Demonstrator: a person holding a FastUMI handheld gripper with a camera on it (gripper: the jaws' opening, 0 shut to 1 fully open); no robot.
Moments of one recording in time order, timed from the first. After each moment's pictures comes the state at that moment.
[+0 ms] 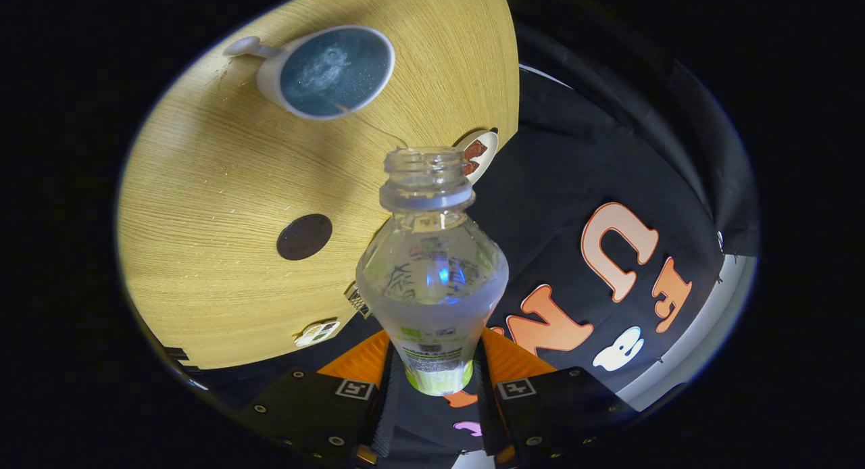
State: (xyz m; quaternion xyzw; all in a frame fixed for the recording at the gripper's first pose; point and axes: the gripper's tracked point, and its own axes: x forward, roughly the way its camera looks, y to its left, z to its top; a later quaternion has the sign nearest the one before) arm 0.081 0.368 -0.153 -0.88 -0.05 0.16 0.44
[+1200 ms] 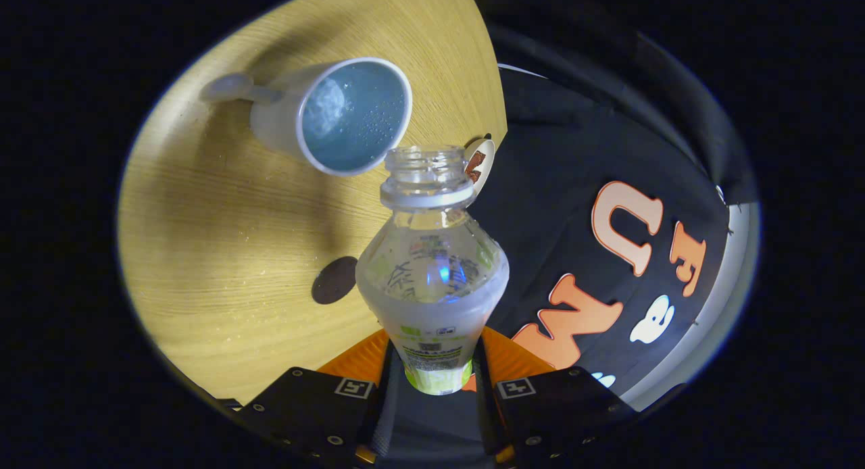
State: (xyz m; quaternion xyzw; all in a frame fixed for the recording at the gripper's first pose) arm 0.058 0.359 -0.213 -0.81 -0.02 0.19 0.55
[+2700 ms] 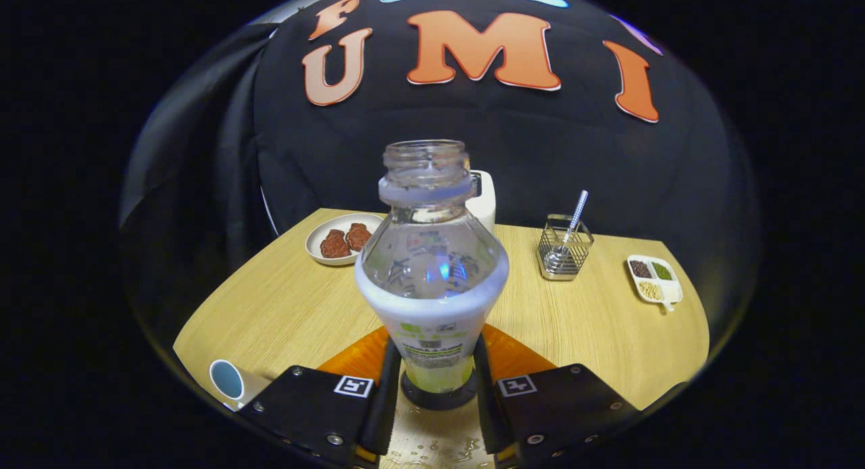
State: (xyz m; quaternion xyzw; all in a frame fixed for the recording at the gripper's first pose) arm 0.205 0.300 -0.265 0.00 0.25 0.26 0.93
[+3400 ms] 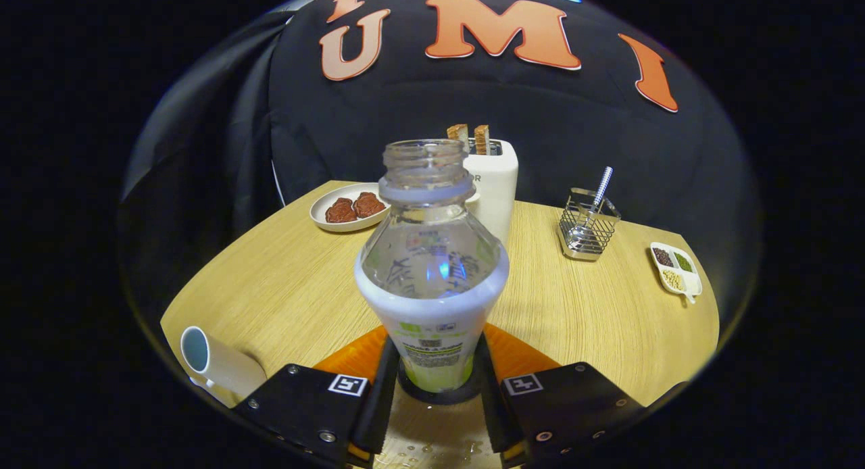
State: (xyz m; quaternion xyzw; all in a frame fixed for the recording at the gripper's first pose) arm 0.192 0.313 -0.315 -0.05 0.26 0.30 0.92
